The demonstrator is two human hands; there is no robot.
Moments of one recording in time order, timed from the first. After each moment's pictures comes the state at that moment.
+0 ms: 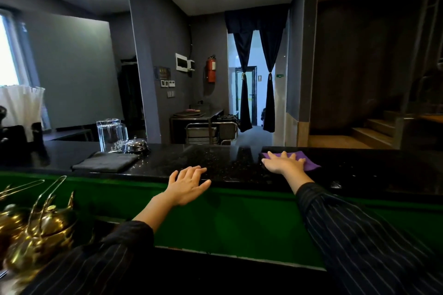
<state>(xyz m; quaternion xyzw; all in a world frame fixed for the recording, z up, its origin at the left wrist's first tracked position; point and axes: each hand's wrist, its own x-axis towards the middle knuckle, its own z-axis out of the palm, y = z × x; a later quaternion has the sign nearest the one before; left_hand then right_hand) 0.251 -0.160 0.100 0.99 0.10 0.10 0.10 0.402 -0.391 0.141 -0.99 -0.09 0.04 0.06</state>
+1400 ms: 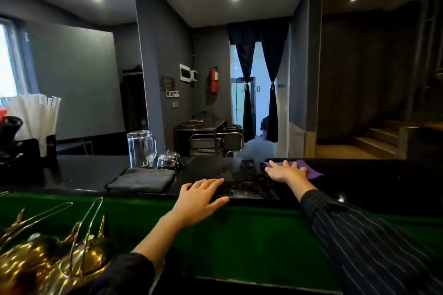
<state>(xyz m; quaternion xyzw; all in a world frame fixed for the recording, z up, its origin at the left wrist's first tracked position) 0.229 -0.037 0.099 0.99 0.01 0.14 0.04 0.412 -0.246 0.132 -0.99 -0.09 0.05 0.07</state>
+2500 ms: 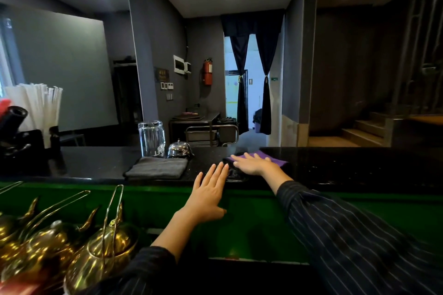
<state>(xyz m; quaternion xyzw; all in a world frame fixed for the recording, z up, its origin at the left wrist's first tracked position) 0.208 -0.018 0.084 0.99 -0.03 0.13 -0.01 0.355 -0.144 0.134 -0.96 -0.25 0.06 0.06</state>
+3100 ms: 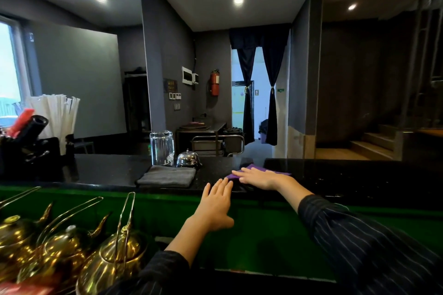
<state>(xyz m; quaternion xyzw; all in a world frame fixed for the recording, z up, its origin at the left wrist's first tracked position) 0.204 -0.024 0.088 0.99 0.00 0.10 -0.02 0.340 -0.159 0.137 -0.93 -0.36 0.08 0.06</state>
